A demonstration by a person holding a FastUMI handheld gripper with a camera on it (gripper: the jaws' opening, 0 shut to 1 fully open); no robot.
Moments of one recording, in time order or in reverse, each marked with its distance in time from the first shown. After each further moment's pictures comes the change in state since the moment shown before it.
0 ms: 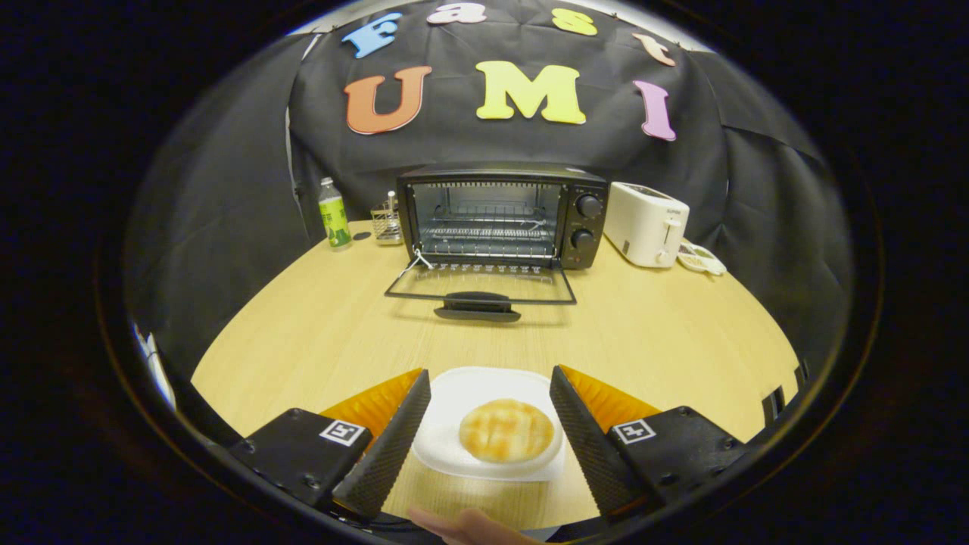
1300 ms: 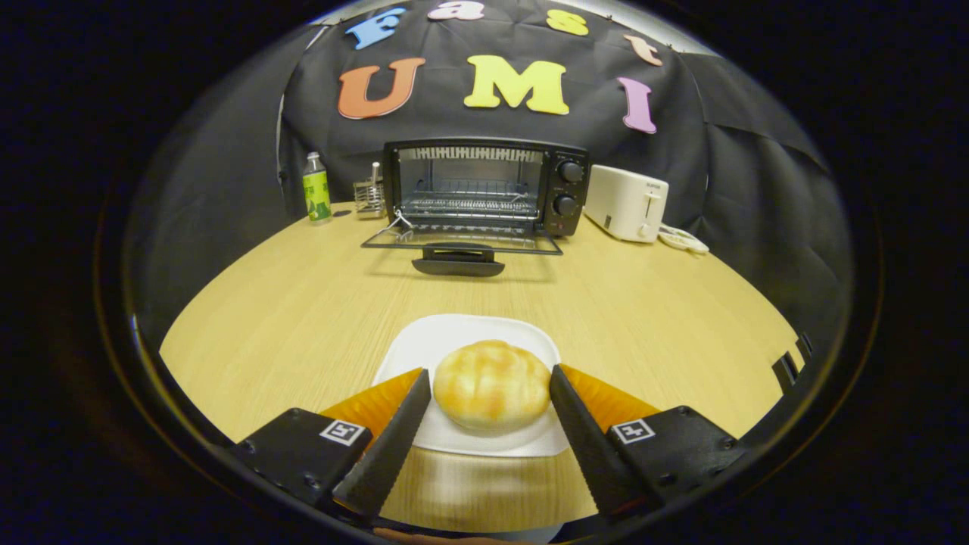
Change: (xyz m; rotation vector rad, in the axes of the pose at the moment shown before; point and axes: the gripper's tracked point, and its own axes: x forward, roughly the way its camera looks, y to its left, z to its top) arm 0.021 -0.013 -0.056 -0.007 -0.056 -0.082
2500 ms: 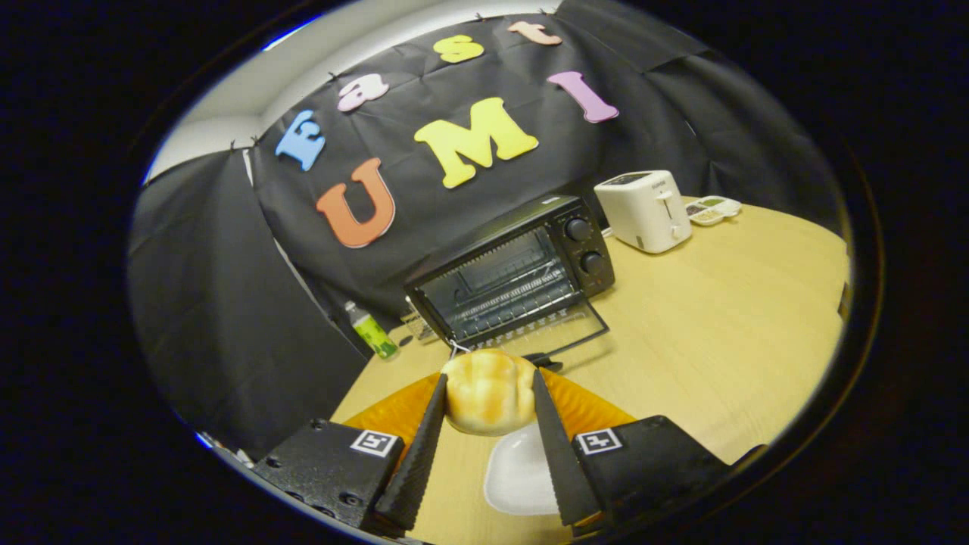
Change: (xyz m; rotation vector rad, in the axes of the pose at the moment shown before) arm -0.010 0.018 0.146 0.516 -0.224 0.322
